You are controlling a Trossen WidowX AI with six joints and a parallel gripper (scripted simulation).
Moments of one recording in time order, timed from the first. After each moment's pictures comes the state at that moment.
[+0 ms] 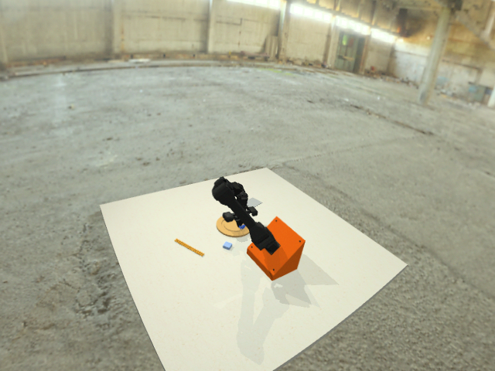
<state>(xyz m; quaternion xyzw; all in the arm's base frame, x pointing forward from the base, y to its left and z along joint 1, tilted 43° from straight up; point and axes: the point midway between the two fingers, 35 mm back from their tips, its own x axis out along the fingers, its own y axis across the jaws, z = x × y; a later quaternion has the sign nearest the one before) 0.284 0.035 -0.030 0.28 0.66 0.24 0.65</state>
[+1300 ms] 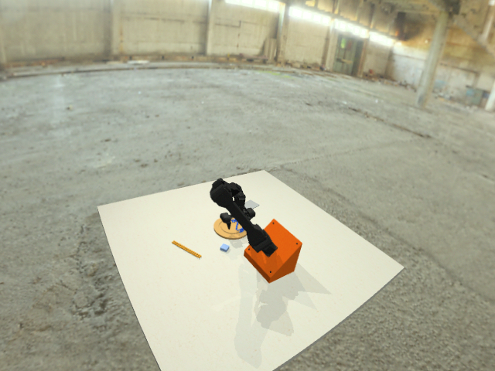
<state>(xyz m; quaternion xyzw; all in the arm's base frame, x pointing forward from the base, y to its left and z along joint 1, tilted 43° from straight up) 0.282 0.029 -0.023 0.28 0.67 0.23 0.65</state>
